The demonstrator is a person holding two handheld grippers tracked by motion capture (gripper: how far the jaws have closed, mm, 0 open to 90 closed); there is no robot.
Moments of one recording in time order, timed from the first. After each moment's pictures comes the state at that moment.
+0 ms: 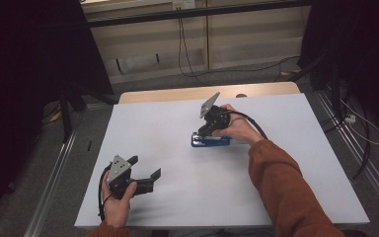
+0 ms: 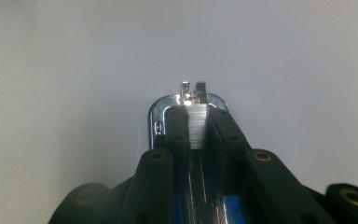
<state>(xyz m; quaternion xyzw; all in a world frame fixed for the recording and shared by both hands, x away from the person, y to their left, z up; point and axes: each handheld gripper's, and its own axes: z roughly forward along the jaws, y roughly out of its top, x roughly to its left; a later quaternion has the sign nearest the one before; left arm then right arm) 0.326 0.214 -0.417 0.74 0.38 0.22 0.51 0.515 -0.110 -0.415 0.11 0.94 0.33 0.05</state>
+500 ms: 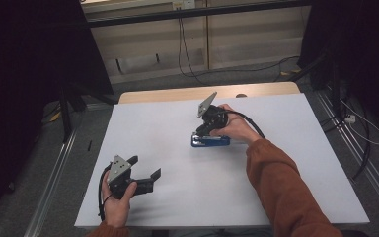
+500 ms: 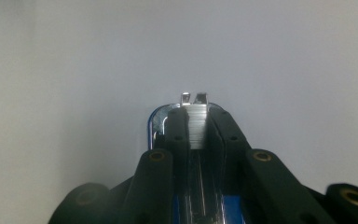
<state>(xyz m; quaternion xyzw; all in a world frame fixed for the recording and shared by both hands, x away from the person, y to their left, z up) 0.326 0.214 -0.417 0.74 0.38 0.21 0.51 0.518 -0.104 -0.414 0.10 0.94 0.33 0.05</state>
